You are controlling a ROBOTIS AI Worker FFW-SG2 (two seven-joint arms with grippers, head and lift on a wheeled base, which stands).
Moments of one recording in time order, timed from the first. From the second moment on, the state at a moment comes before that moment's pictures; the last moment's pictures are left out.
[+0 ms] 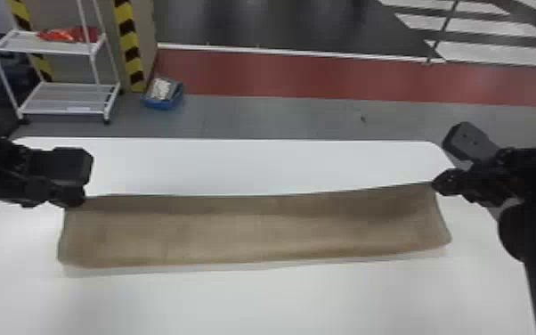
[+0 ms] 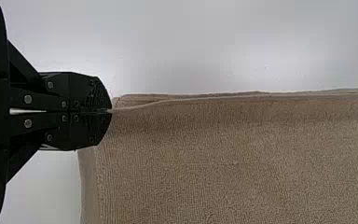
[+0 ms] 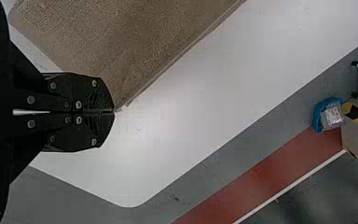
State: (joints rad) left arm -0.31 0.34 0.04 -1.49 -1.10 -0.13 -1.35; right arm -0.25 -0.28 -0.28 -1.57 1.04 0.33 1.18
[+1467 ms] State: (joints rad) left arm -0.37 0.33 0.02 -1.40 -1.11 -0.14 -1.24; right arm -0.28 -0.28 -0.27 -1.49 1.05 0.36 1.03
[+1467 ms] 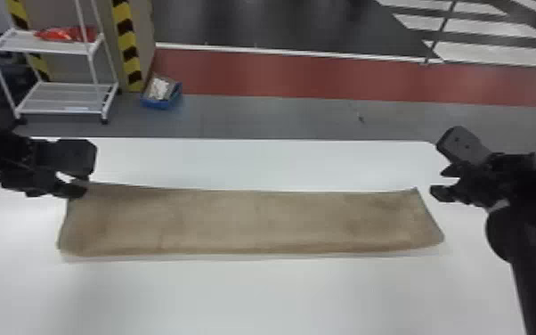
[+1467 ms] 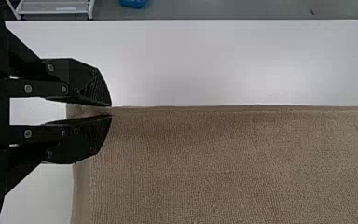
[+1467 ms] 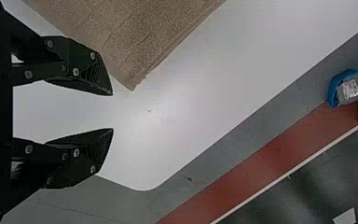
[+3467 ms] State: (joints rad) left arm -0.16 0.35 0.18 -1.64 -1.03 -0.15 -1.27; right arm -0.19 -0.24 -0.31 -1.59 1.04 0.43 1.05
